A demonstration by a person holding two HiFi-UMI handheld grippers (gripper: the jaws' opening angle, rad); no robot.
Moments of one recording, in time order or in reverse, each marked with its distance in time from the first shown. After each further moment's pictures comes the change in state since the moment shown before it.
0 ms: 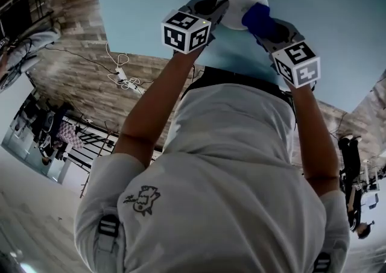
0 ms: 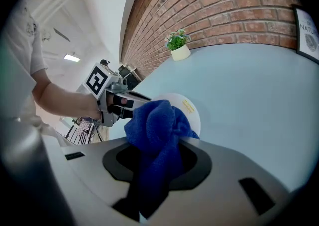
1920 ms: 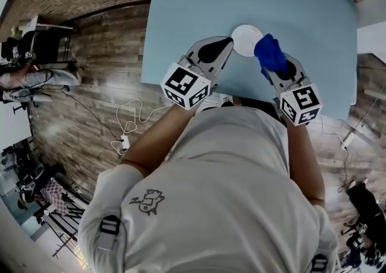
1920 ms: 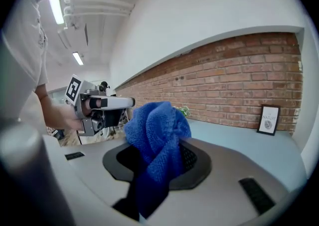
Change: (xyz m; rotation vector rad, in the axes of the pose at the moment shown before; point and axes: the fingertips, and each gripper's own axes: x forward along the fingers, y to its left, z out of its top) left arm -0.282 -0.193 0.087 0.467 -0.605 -0.108; right arm -0.171 0.190 0.082 -0.252 -0.564 -0.309
